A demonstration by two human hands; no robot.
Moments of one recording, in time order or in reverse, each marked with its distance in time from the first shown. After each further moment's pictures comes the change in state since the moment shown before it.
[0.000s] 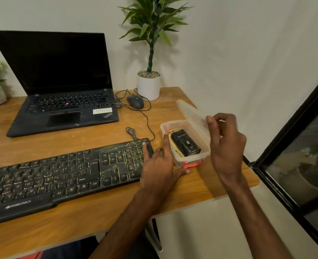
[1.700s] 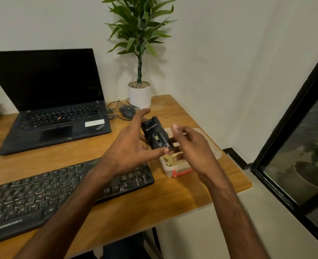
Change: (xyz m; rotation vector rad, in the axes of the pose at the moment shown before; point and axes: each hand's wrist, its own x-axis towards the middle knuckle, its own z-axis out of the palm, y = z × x) left_hand 0.024 -0.030 -0.105 -0.516 0.041 0.136; right_hand 0.011 -0.042 0.006 0.453 -0.544 0.611
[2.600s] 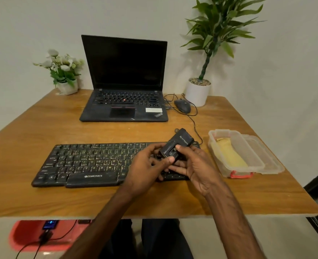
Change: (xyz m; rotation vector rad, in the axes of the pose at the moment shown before) left_hand -0.121 -0.071 -0.023 -0.523 0.253 -0.345; right_hand -0.024 0.011 0.134 0.603 -0.344 0.324
